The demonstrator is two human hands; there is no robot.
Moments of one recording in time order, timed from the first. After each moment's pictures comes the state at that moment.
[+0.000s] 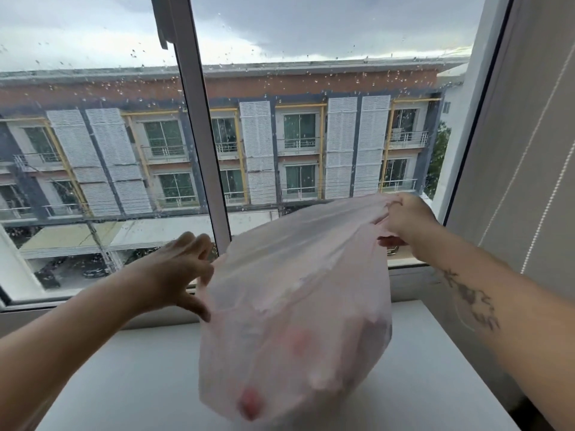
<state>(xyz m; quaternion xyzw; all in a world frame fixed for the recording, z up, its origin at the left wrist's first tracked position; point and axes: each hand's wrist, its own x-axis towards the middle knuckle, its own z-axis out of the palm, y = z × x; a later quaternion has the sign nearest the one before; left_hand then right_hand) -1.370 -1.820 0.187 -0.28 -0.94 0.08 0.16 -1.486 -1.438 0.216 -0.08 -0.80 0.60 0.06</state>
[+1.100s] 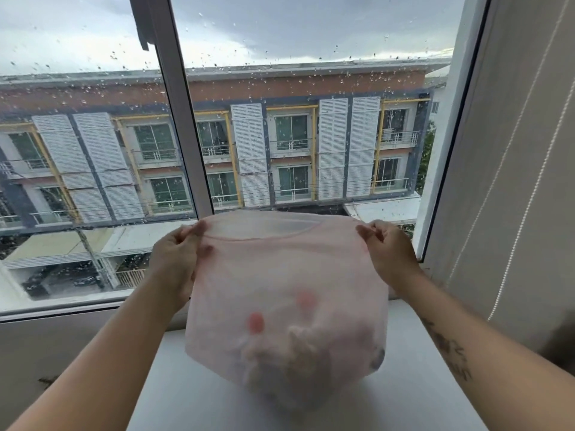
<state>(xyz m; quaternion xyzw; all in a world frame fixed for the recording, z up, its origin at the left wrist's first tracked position) -1.397 -1.747 0.183 0.14 -0.60 -0.75 0.23 -1.468 -1.434 0.152 0.08 -0.83 0.51 0.21</state>
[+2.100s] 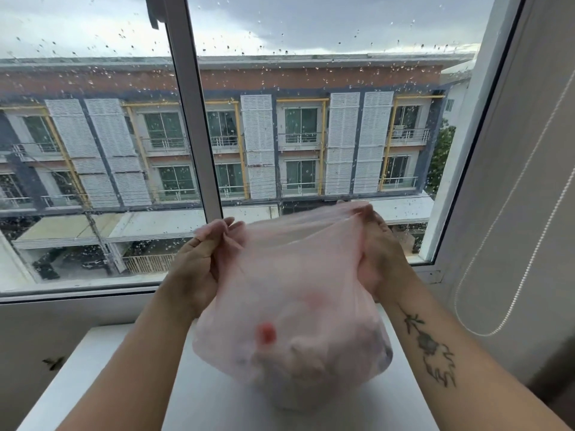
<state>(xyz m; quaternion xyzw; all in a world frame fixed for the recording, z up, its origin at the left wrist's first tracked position) -1.397 -1.731 0.162 0.04 -0.44 -0.89 0.11 -1.461 -1.485 0.167 0.05 -0.42 0.91 -0.03</state>
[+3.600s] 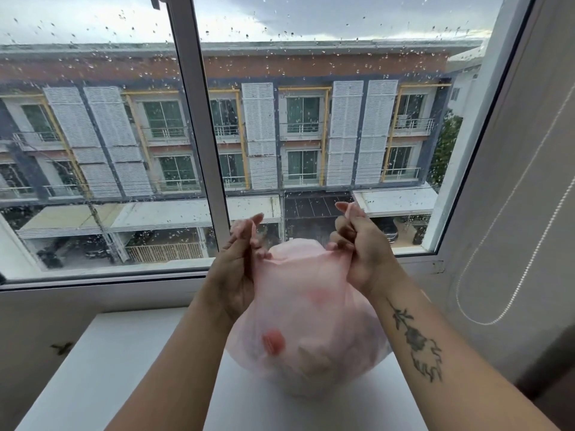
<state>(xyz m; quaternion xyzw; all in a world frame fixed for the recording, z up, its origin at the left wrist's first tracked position) -1.389 -1.682 0.152 0.01 -0.35 -0.94 0.07 -1.441 -1.508 0.168 0.05 -0.40 0.91 -0.11</state>
